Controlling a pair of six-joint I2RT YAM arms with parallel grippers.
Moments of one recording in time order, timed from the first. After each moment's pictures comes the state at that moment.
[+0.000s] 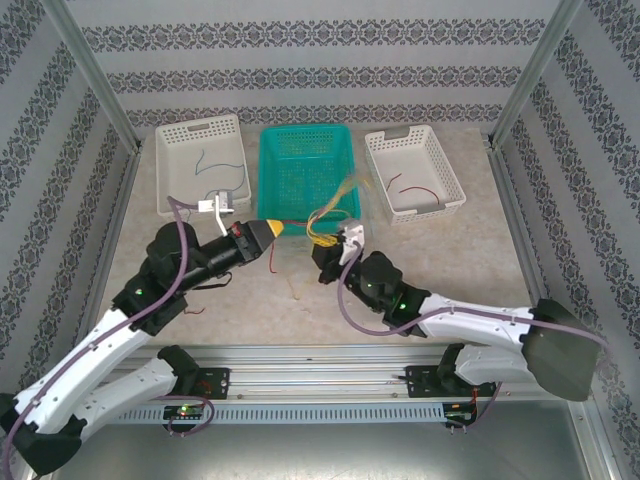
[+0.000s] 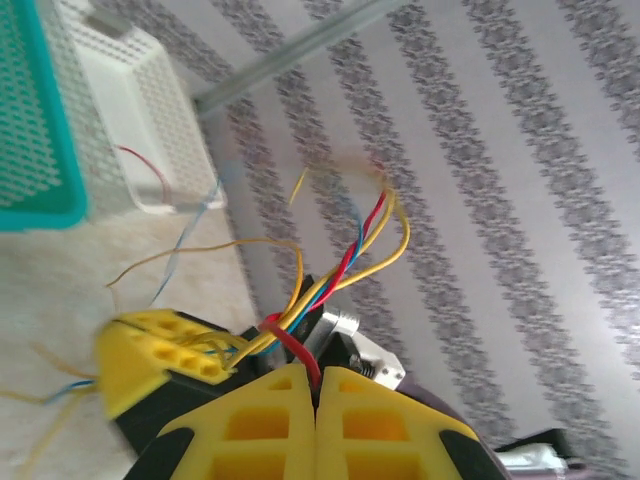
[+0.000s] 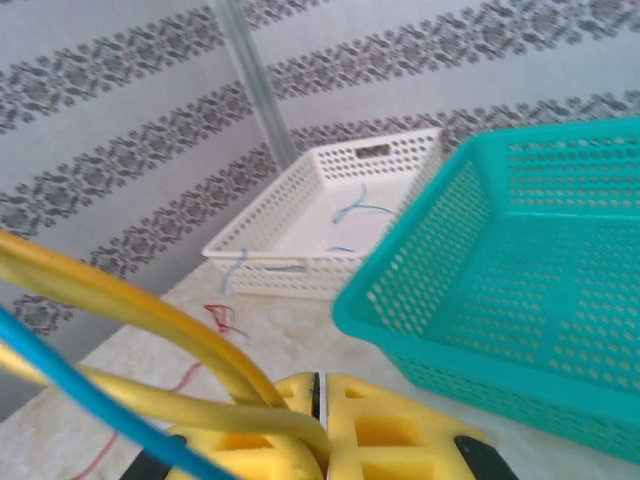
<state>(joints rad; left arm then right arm) -0.64 0.77 0.91 -0.26 0.23 -1.01 0.98 1.18 0.51 0.58 0.28 0.38</state>
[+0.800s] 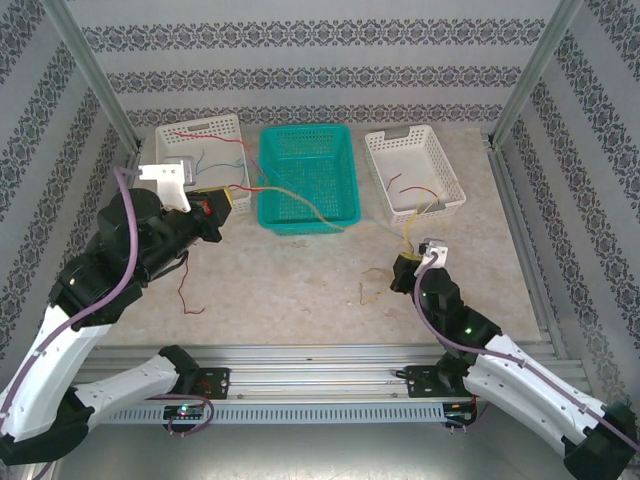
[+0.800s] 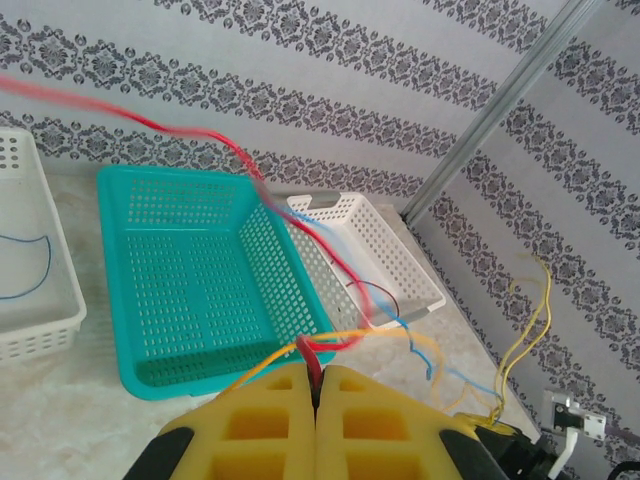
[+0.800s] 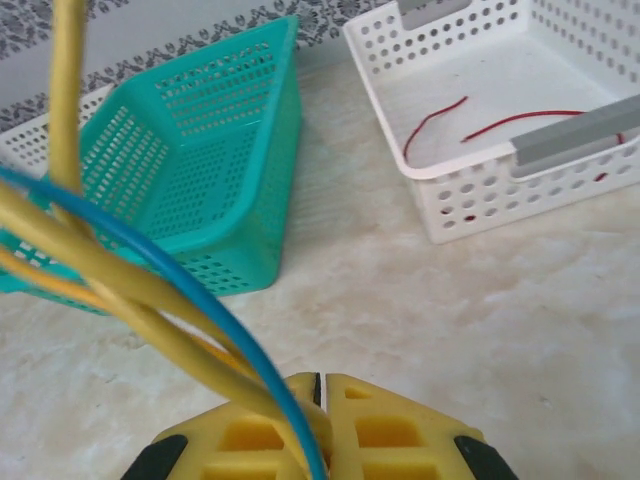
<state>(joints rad) -0.63 0.91 1.43 -0.80 -0.15 -0.49 0.68 0.53 0.30 -0.15 0.42 0.56</state>
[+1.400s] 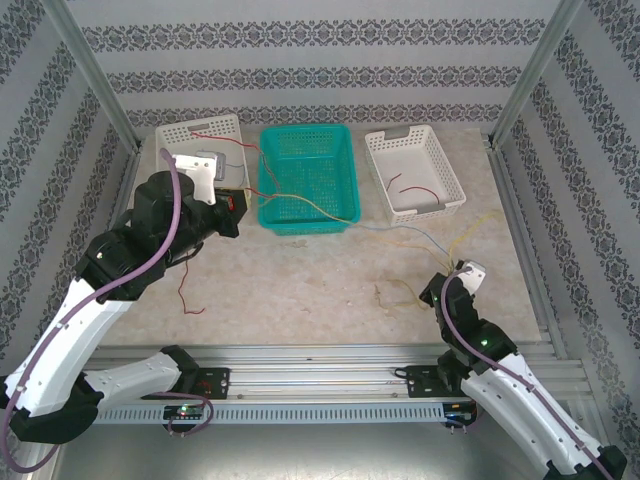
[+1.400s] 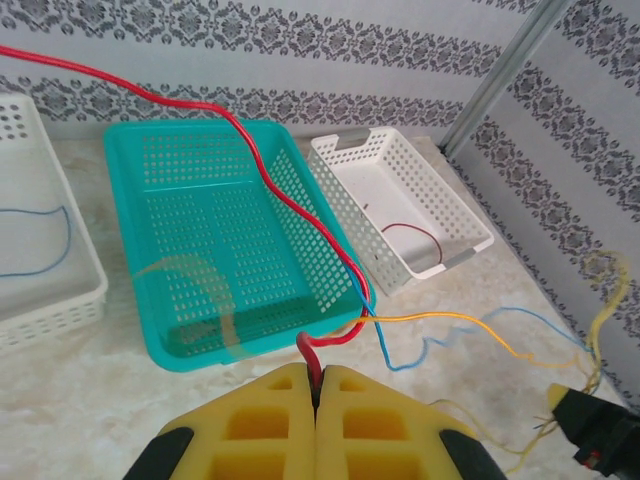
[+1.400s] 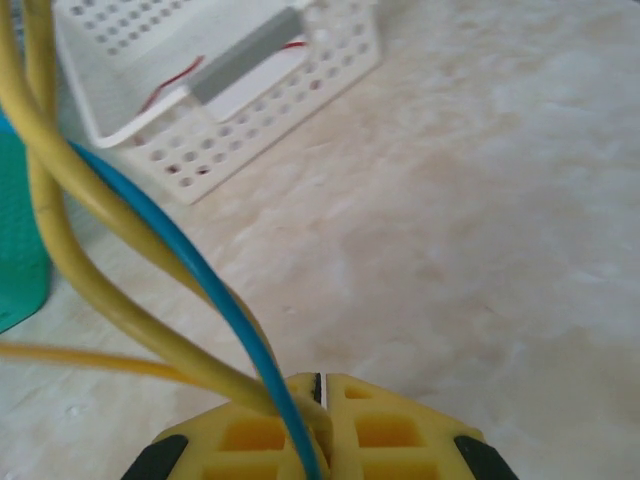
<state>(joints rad) -0.63 1.02 1.49 -0.89 -0.15 -0.39 0.49 0.35 0.29 -0.62 0.55 0.81</state>
